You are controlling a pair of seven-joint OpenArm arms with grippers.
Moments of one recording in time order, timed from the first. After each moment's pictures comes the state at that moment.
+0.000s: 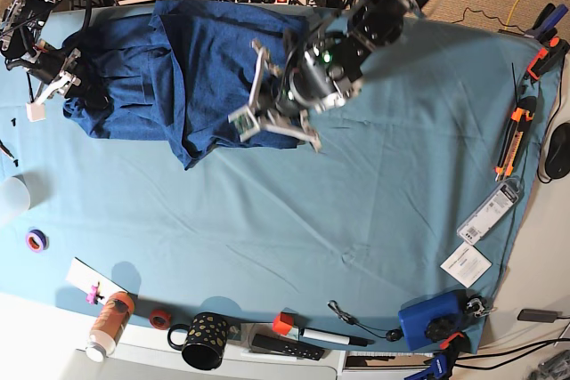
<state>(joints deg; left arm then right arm) -5.7 -3.7 40.8 99.6 -1.1 -15.9 55.0 -5.8 30.4 38.6 55.2 71.9 42.4 -73.6</state>
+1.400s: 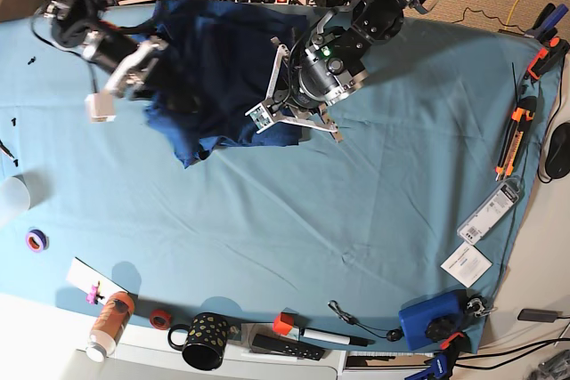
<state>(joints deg) -2.1 -3.7 40.0 99.7 4.2 -16.7 64.0 -17.1 5.2 34.3 108.4 80.8 39.8 -78.4</state>
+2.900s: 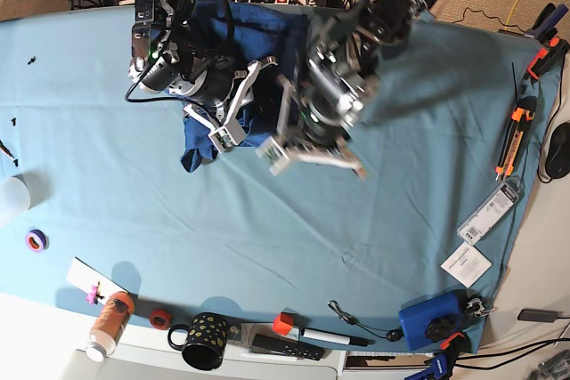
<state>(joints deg) -4.9 -3.7 34.5 108.5 16.2 -12.3 63.0 -10.5 4.5 0.5 108.5 26.7 29.0 -65.2</state>
